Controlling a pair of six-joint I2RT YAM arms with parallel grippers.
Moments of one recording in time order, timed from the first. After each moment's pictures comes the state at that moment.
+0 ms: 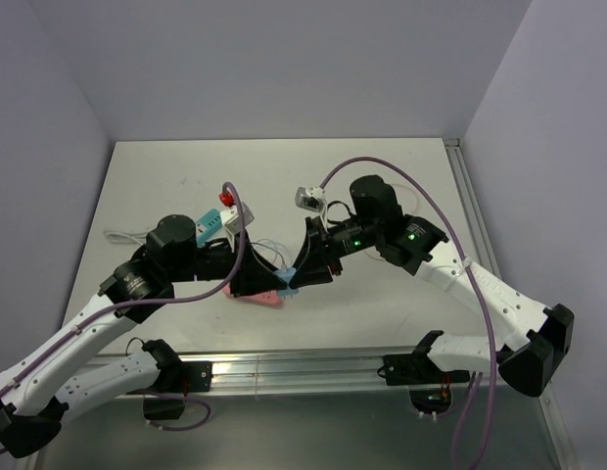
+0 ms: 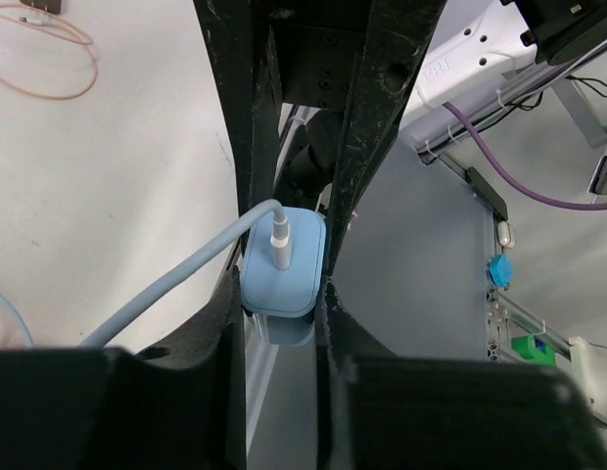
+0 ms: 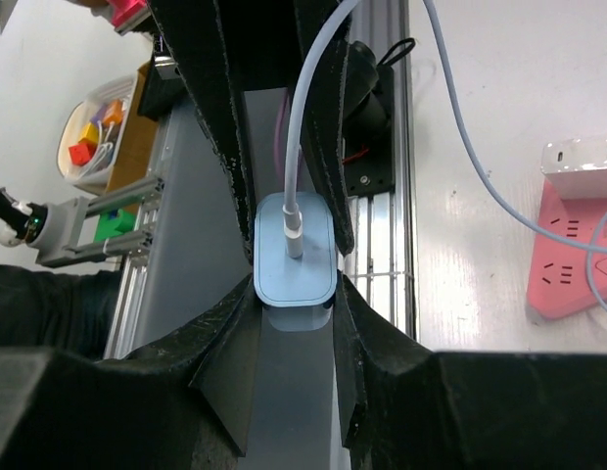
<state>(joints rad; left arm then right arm) -0.78 0.84 0.95 -0.34 0.63 -0.45 0.74 1.17 1.14 -0.41 -1.01 0.20</state>
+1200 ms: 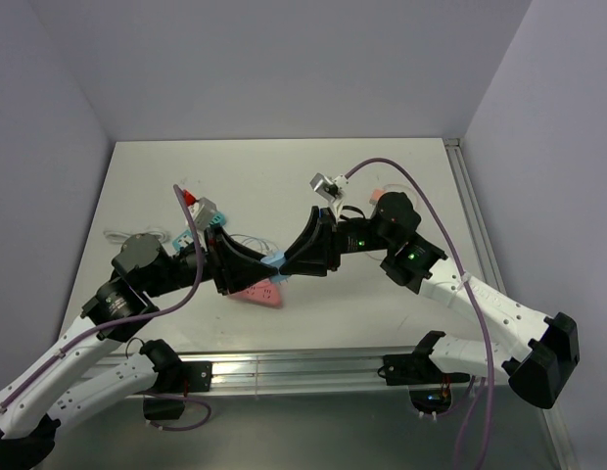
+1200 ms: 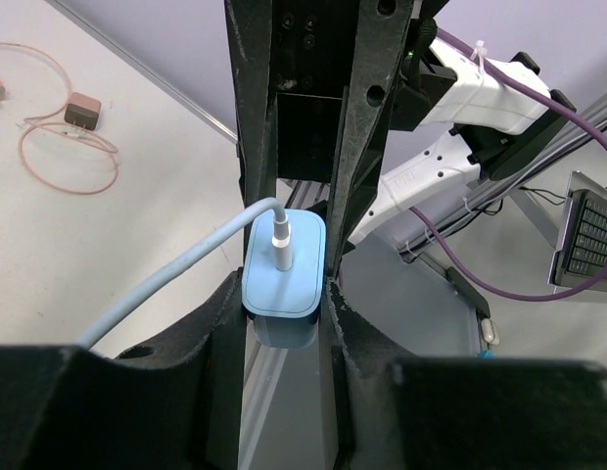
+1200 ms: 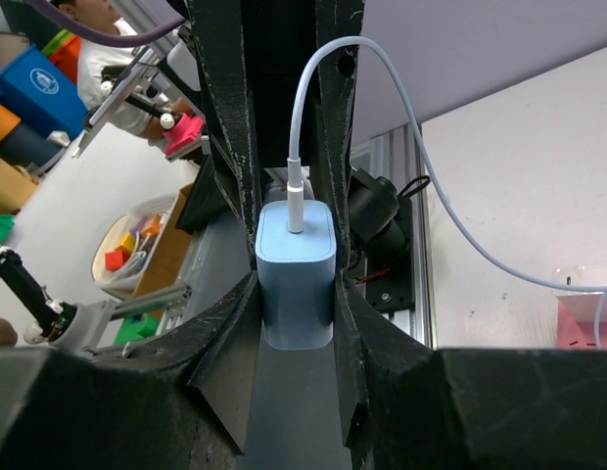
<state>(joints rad) -0.78 0.68 0.85 -0.13 0.49 -0.62 0.76 1.08 0.92 0.28 -0.93 0.66</state>
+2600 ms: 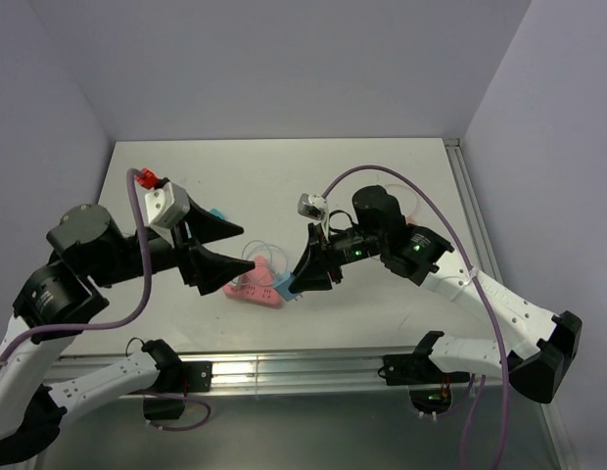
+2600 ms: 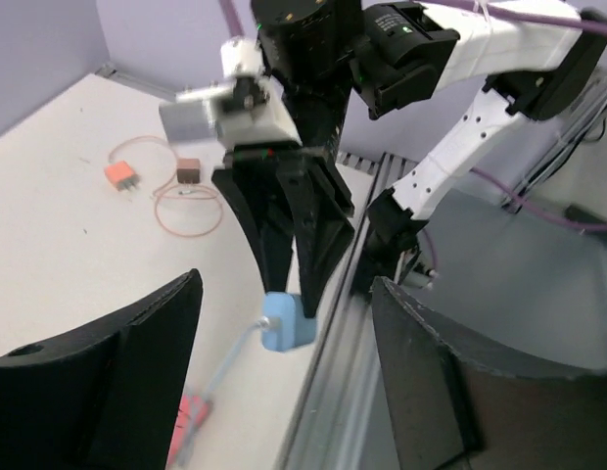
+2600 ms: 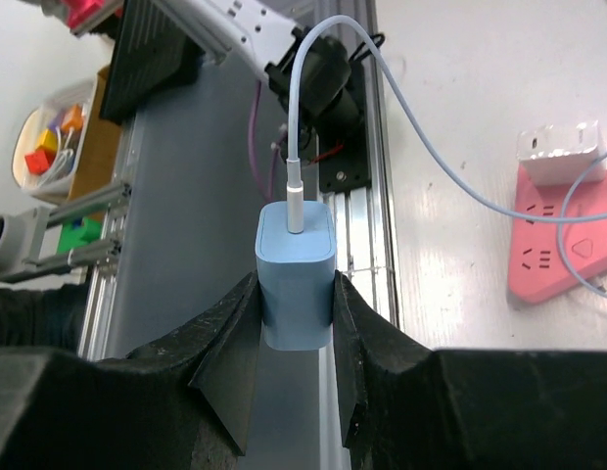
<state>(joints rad) -0.78 0.79 1.37 -0.62 0.45 -0.19 0.79 1.11 1.09 -0.39 -0.88 0.21</state>
